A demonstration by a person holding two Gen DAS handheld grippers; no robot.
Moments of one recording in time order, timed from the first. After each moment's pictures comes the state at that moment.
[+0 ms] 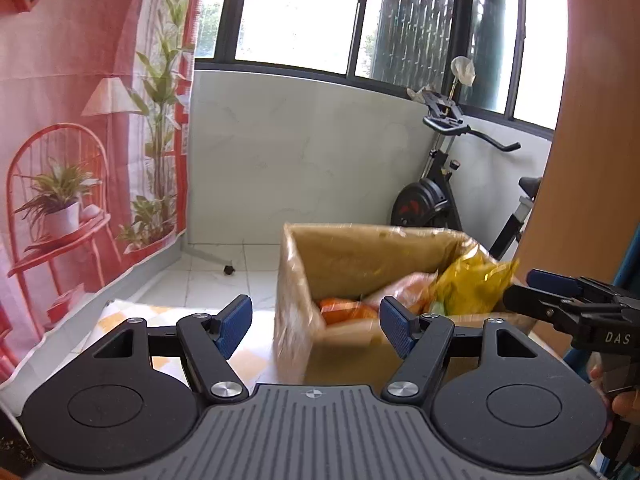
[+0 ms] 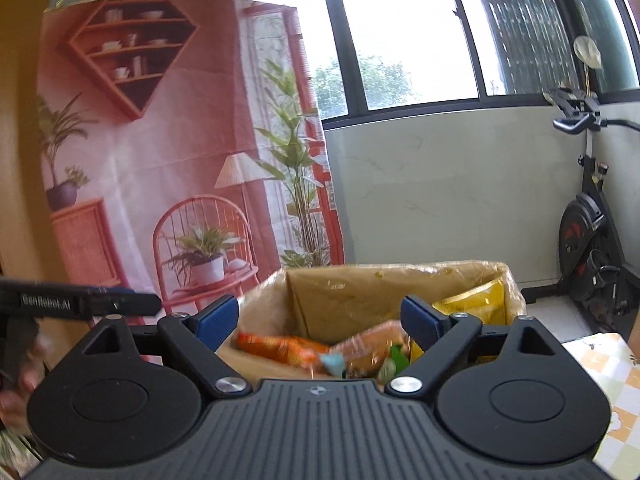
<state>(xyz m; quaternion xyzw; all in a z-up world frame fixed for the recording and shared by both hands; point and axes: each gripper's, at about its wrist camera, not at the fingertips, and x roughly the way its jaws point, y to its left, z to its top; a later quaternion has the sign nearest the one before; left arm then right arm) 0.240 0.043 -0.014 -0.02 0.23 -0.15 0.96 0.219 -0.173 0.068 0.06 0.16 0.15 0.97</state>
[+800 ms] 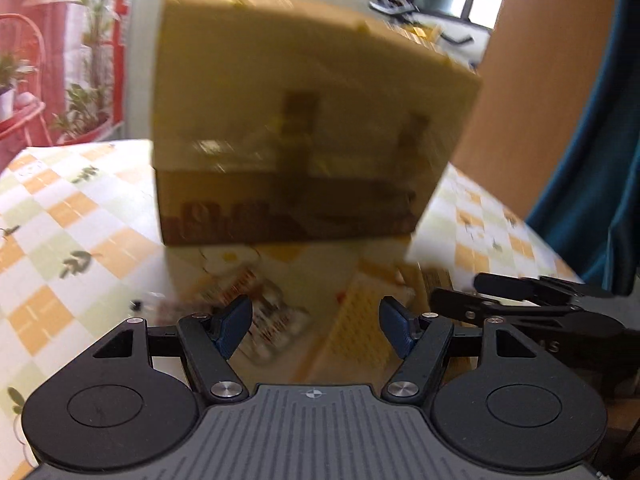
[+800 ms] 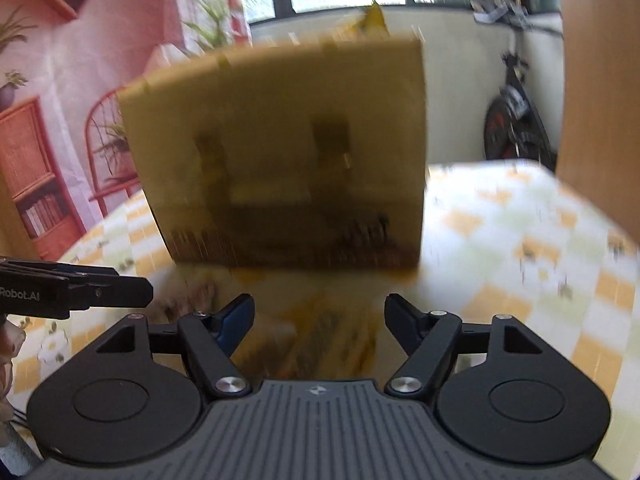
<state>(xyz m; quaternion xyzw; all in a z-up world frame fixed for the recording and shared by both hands) 0.185 -0.026 -0.190 -0.01 0.35 -0.23 0.91 0.115 -0.185 -0.102 0.06 0.30 0.04 0.95</state>
